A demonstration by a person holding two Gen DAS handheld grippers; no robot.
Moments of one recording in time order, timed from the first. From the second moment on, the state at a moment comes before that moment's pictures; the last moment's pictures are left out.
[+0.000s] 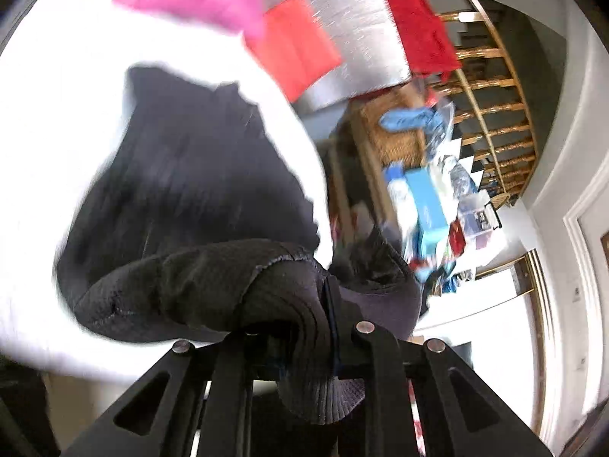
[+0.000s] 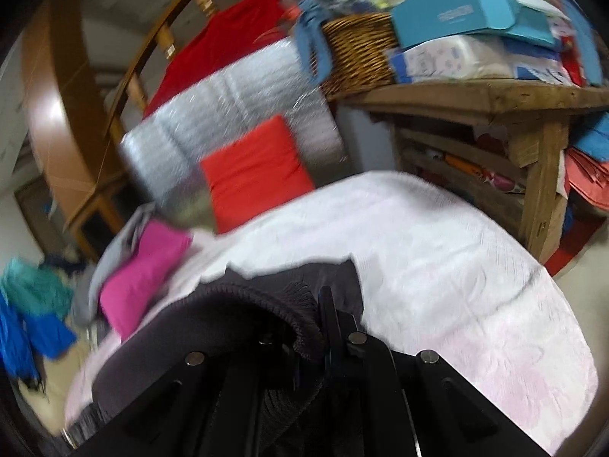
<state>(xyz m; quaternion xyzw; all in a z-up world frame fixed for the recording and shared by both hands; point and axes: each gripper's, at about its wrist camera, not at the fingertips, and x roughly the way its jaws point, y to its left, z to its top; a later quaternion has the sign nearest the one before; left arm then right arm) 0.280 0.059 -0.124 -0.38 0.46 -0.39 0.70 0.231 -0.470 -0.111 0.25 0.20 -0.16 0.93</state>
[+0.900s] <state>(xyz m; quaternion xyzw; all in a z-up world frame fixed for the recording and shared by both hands) 0.557 0.005 -0.266 -0.49 0.46 -0.31 0.68 0.490 -0.630 -0.282 0.61 0.33 0.04 0.72</state>
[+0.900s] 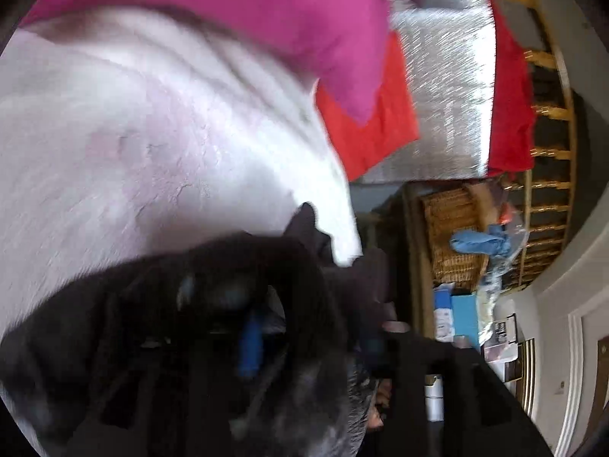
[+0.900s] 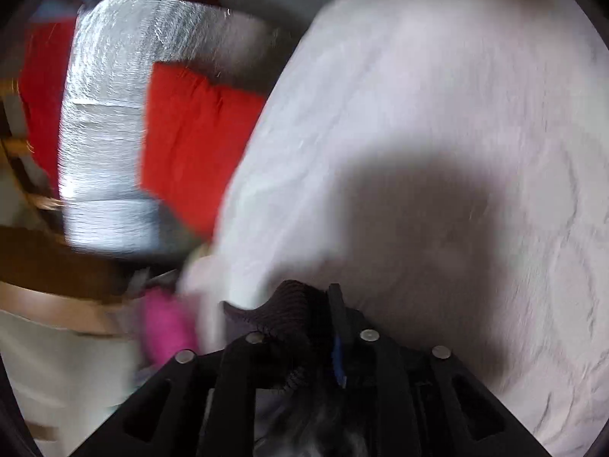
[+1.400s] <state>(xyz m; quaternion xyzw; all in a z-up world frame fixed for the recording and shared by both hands) 0.388 0.014 -0.216 -0.38 0.43 -0.18 0.80 0.285 -0.569 -0.230 0.53 0.28 -0.04 0.80</state>
